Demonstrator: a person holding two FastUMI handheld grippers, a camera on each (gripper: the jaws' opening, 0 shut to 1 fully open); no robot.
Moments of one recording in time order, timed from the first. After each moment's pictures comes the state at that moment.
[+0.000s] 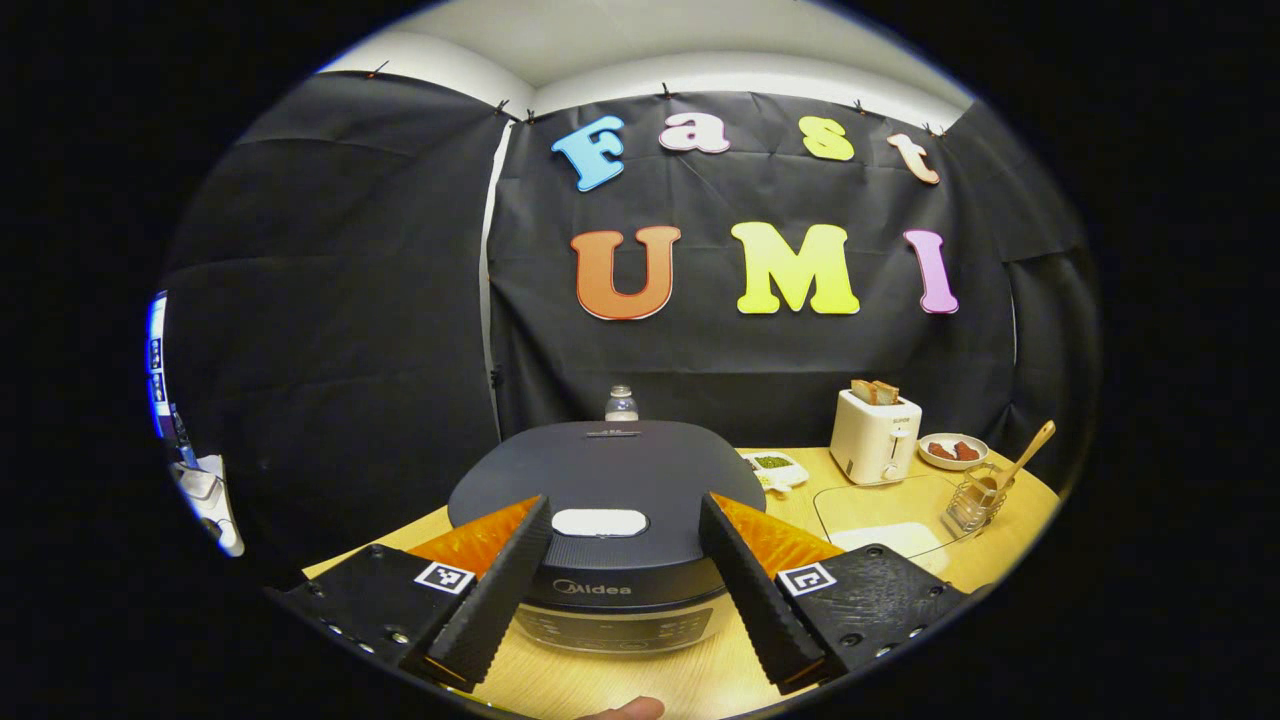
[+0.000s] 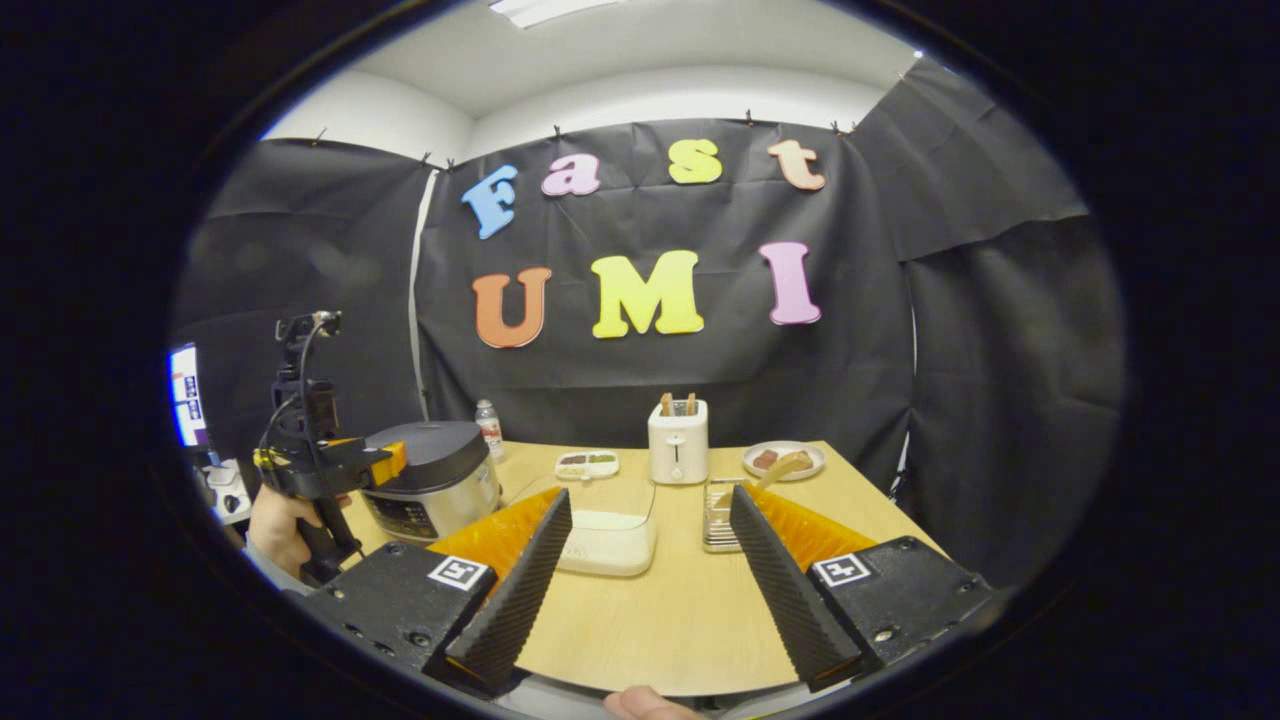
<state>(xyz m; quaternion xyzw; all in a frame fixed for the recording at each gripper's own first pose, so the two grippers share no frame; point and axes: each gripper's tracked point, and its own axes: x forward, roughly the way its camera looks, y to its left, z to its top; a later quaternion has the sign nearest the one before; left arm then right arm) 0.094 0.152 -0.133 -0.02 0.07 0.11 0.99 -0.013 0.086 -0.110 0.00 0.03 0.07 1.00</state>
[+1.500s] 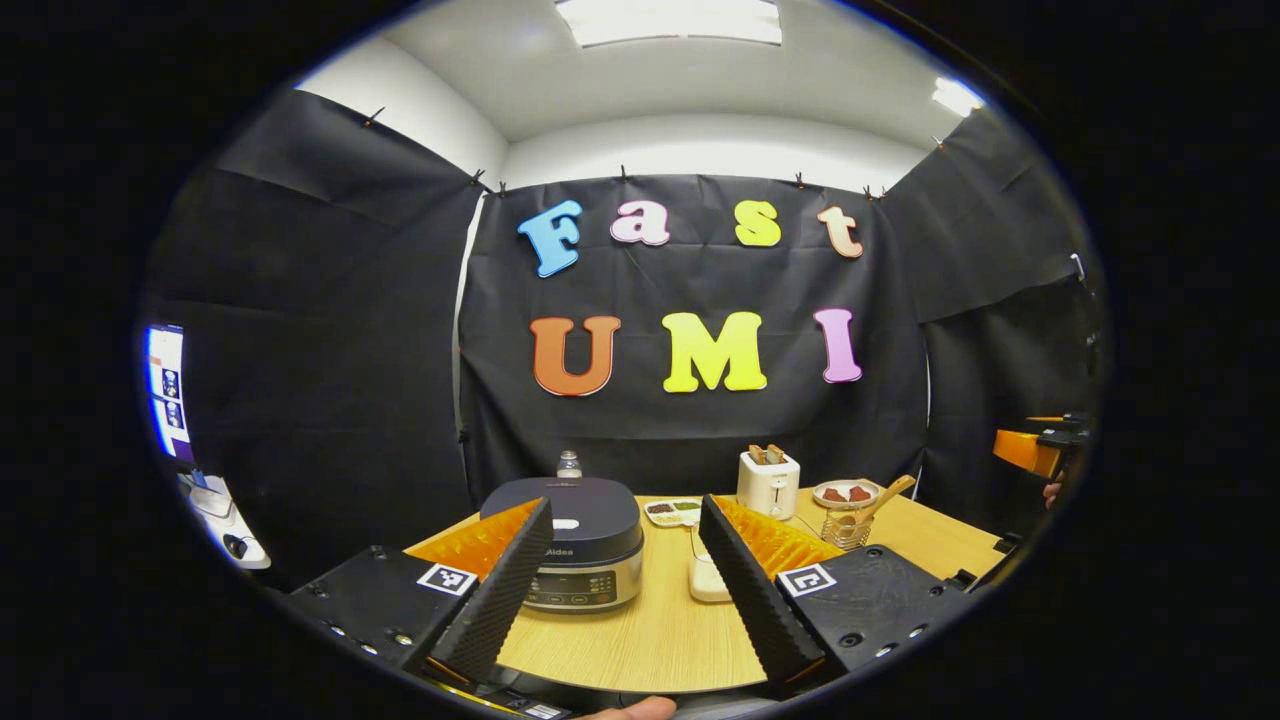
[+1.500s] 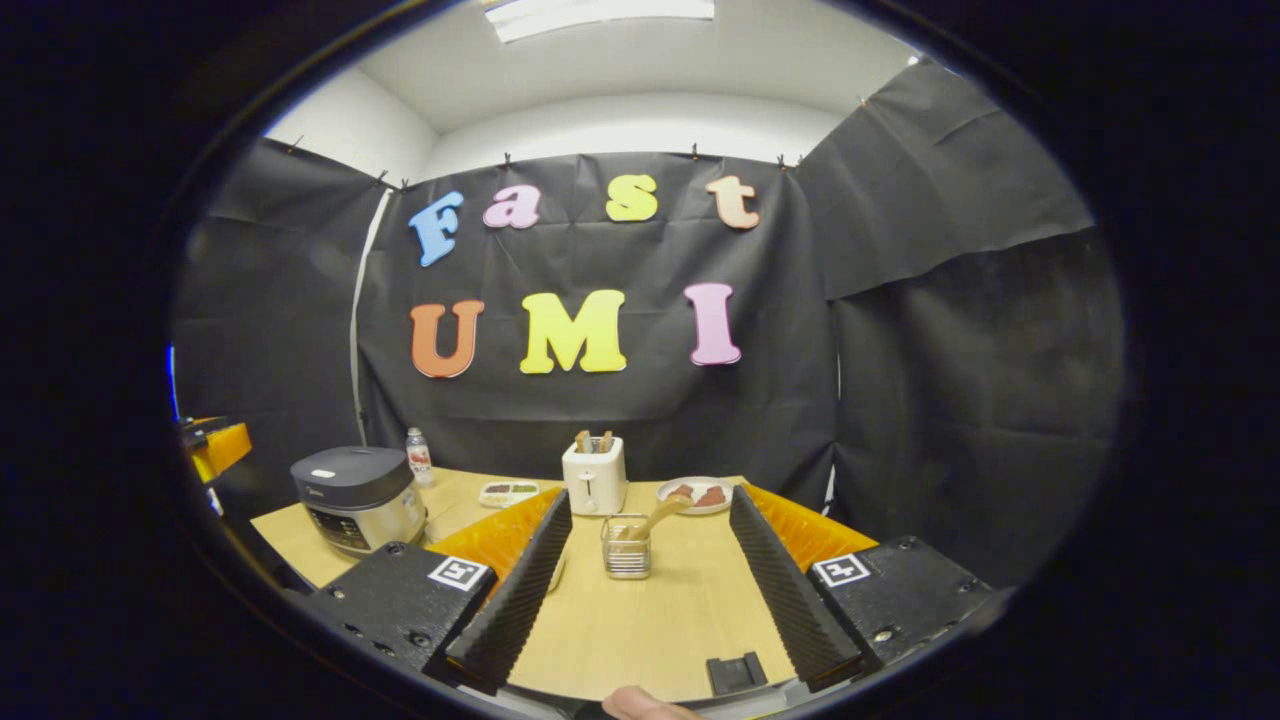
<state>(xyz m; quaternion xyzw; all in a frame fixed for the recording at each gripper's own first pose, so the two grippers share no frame) -0.066 0.070 -0.030 -0.02 -0.01 0.04 1.00 -0.029 -0.015 -0.061 -0.01 -0.01 -0.01 1.00</state>
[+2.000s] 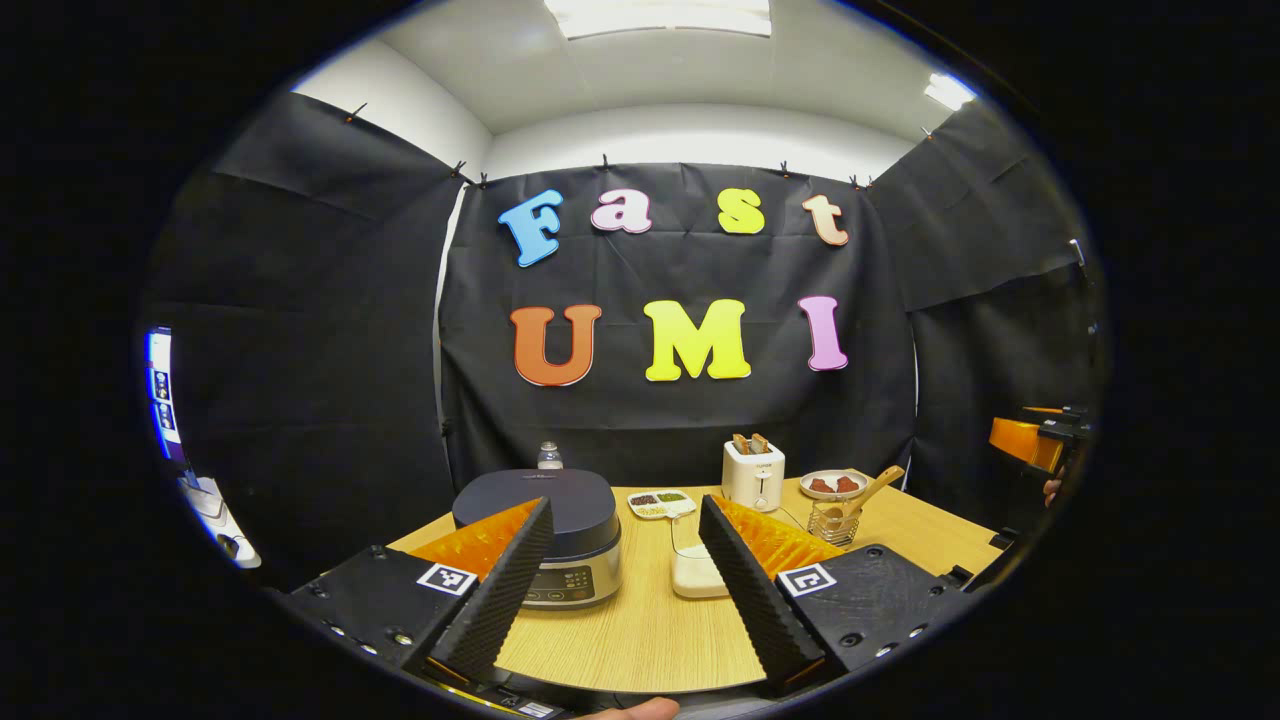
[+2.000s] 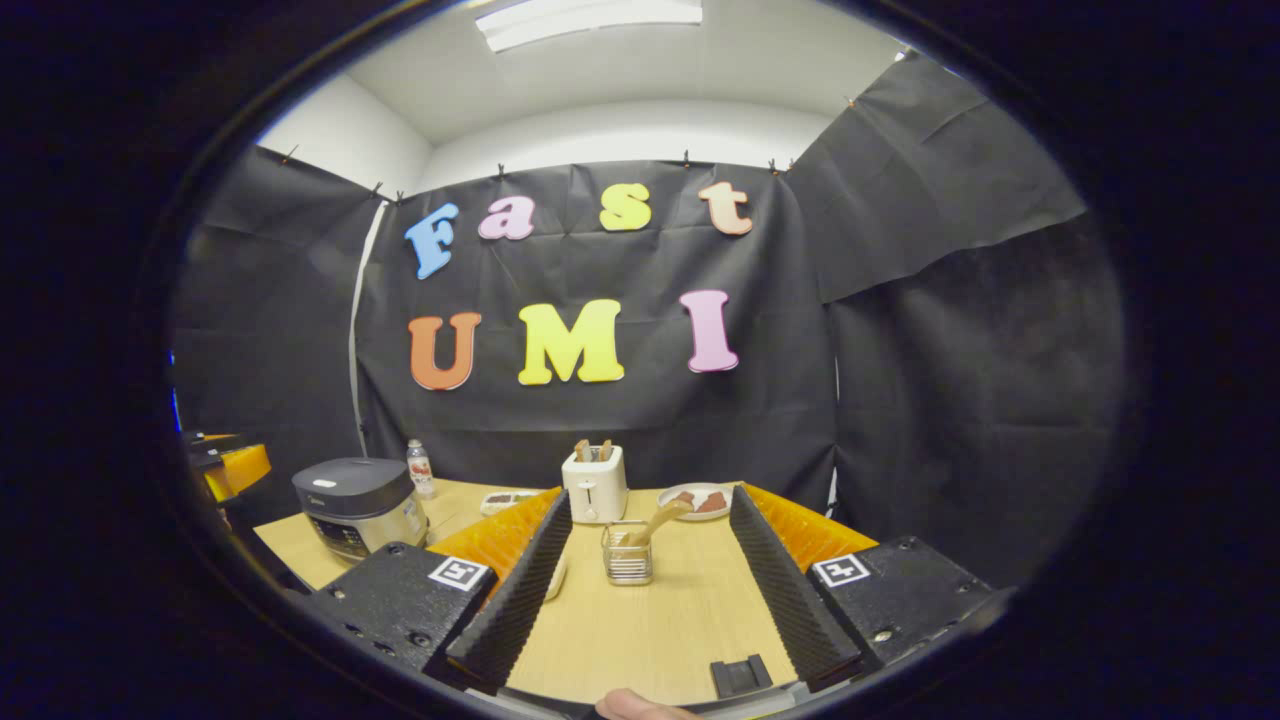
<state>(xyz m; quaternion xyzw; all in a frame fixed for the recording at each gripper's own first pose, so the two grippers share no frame) -0.056 0.053 -0.041 -0.02 0.00 0.02 1.00 -0.032 -0.024 -0.059 0.01 -0.03 -0.02 1.00</state>
